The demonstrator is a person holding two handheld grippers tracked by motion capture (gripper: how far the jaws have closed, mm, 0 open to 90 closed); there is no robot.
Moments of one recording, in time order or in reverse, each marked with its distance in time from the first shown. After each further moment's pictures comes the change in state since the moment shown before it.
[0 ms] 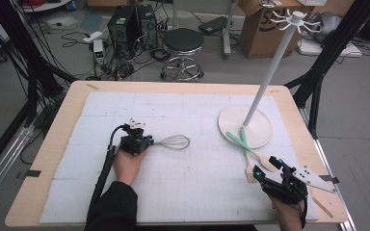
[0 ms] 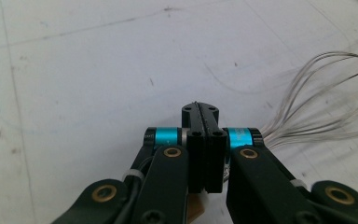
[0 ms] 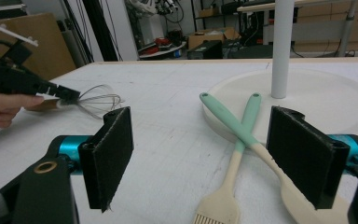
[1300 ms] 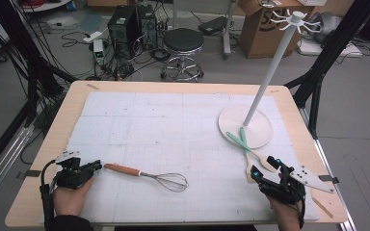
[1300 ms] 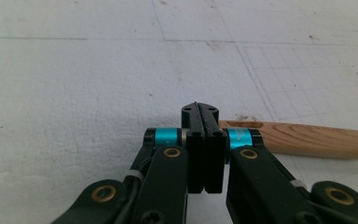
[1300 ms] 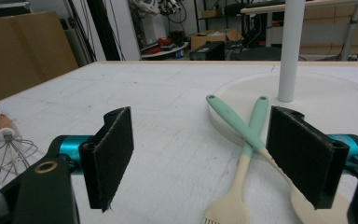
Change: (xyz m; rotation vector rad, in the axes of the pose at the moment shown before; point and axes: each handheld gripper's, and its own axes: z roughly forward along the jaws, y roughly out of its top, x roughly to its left) left arm 0.084 -0.087 -0.117 -0.051 0.089 -0.206; right arm 0.006 0.001 0.003 0.000 0.009 -0.014
